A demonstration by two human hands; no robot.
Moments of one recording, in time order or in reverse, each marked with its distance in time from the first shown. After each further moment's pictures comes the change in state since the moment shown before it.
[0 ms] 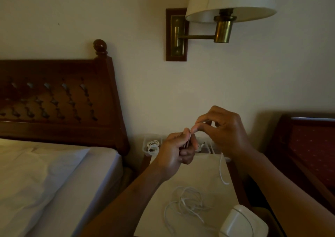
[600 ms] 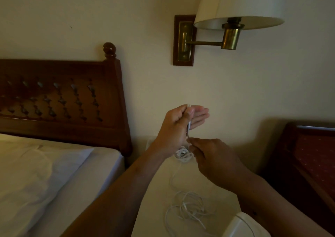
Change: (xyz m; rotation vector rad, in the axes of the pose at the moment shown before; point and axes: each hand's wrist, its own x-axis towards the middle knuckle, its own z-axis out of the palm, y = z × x) left_hand 0.024 0.054 0.008 0.256 0.156 0.284; right_hand -0.033 -0.031 0.021 -0.321 -0.348 -0.043
